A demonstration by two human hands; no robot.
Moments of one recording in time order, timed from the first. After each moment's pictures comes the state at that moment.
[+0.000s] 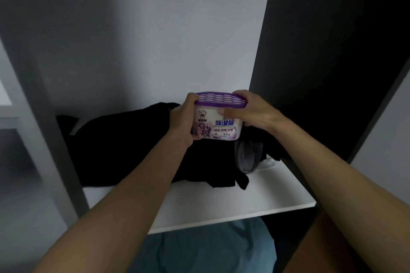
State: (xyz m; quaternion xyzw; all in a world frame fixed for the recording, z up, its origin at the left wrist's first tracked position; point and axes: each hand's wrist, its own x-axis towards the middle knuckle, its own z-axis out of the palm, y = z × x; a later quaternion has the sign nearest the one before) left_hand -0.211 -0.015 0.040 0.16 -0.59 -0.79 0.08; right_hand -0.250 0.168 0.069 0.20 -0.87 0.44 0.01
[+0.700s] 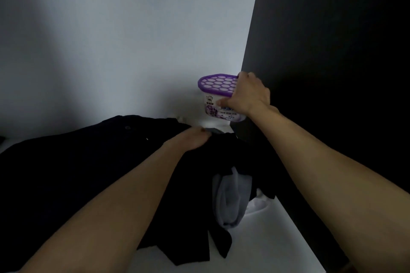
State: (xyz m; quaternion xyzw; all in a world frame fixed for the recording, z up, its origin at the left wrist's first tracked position) left_hand -0.436 0.031 -0.032 -0.02 -0.93 -0.37 -0.08; right_hand -0.458 0.187 0.077 0.05 -0.97 0.12 0.21
